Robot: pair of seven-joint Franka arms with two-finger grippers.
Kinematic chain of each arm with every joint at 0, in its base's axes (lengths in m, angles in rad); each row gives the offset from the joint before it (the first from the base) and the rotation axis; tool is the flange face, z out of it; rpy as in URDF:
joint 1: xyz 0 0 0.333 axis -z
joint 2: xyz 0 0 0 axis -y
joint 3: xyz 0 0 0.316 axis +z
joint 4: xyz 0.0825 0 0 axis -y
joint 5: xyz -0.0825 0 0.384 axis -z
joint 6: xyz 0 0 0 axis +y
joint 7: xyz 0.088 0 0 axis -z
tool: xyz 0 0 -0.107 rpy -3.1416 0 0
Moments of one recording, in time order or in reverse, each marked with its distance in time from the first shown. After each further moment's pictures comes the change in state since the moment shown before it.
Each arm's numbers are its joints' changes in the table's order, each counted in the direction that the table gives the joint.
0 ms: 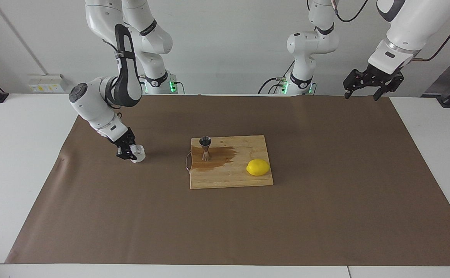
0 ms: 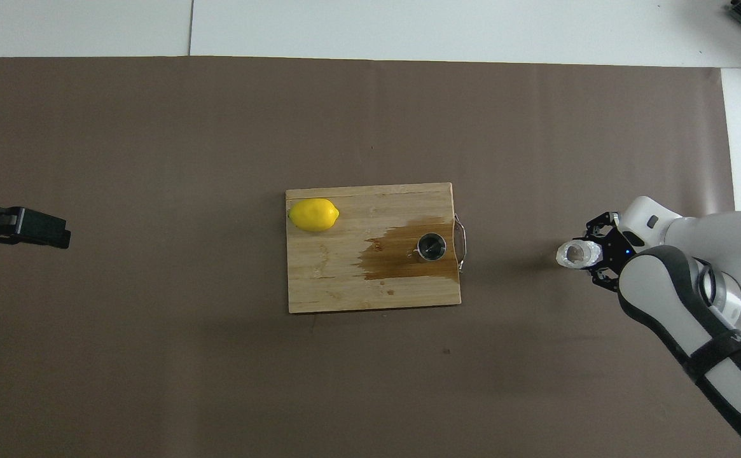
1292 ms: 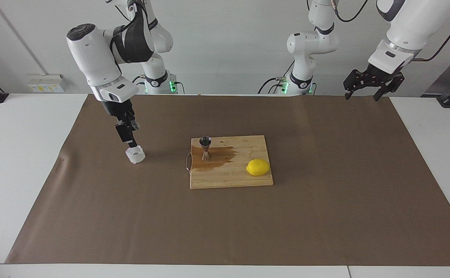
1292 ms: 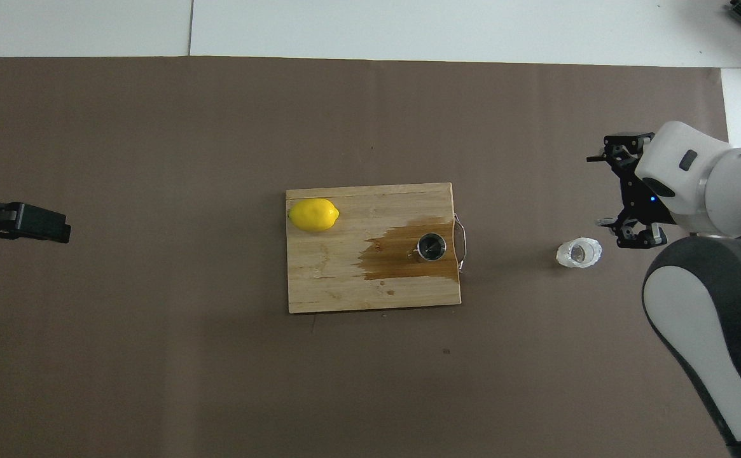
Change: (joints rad) left arm 0.001 0.000 -0.003 0.000 0.000 -0.046 0.000; right arm -0.135 0.169 0.027 0.340 0.177 0.257 0.279
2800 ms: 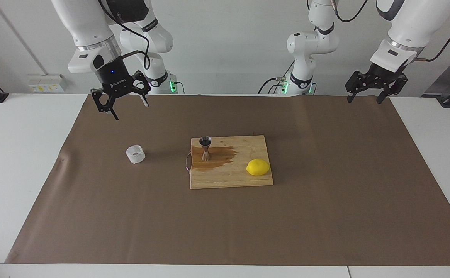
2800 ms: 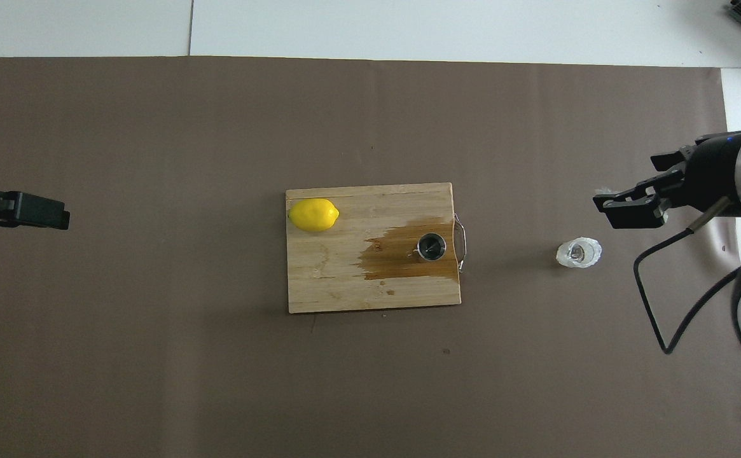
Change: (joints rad) left arm 0.000 0.000 0.002 -0.002 0.000 -0.036 0.000; right arm 0.011 0.012 0.016 0.245 0.009 0.310 1.212
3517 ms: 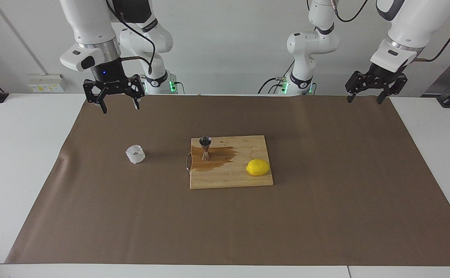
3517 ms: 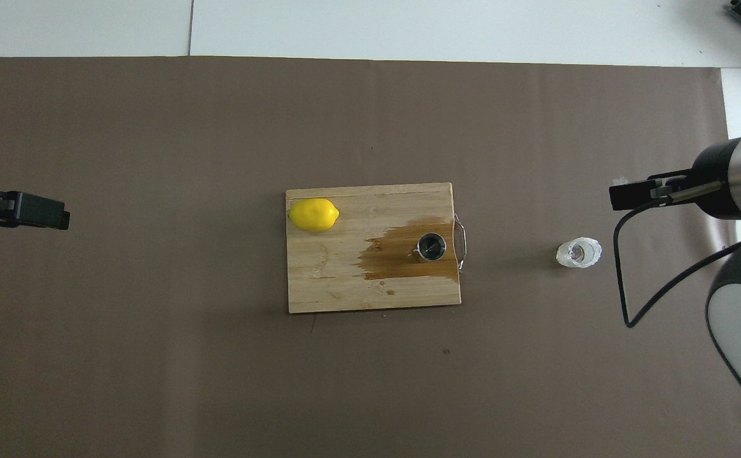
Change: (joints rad) left arm 0.000 0.000 0.000 0.000 0.000 0.000 0.000; right arm -0.008 -0.016 0.031 0.031 0.174 0.060 0.507
